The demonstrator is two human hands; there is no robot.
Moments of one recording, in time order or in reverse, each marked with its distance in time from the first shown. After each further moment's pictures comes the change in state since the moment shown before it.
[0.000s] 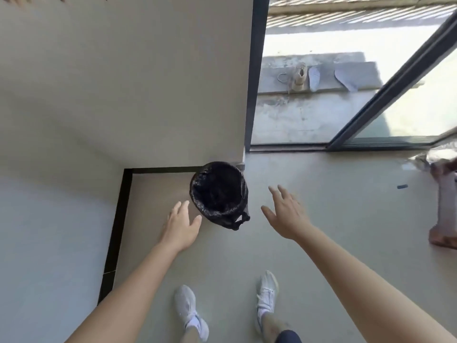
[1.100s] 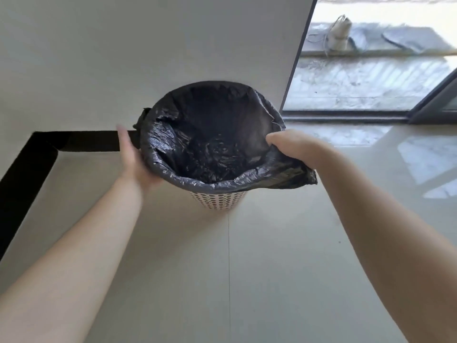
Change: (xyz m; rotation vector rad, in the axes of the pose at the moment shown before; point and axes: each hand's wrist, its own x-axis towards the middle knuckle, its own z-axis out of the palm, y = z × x) left_hand 0.469 -0.216 0.259 -1.763 -0.231 0.175; right_hand 0.385 0.014 0.324 0.514 0.103 0.182
